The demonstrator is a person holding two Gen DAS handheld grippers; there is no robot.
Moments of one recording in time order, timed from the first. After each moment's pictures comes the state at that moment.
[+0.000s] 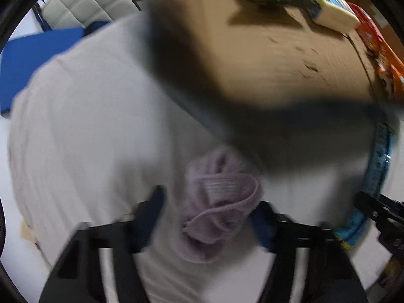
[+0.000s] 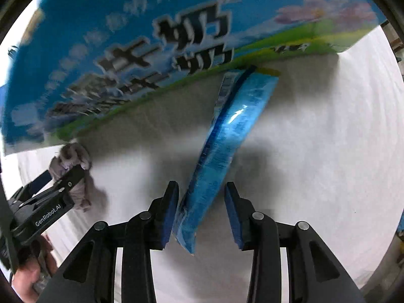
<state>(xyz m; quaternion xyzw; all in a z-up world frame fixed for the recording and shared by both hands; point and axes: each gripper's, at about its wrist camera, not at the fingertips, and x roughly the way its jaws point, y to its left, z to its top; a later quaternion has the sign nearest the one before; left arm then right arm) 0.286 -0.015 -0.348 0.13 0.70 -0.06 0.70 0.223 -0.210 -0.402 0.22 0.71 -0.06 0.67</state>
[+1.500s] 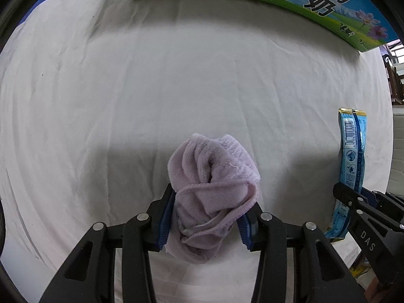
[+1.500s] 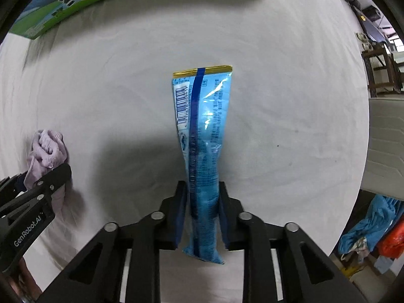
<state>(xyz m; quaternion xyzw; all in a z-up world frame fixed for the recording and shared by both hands) 0.124 -0.097 -0.353 0.03 0.74 -0.05 0.67 0.102 -0.197 -0.415 0.04 0.76 -0.05 0.65</state>
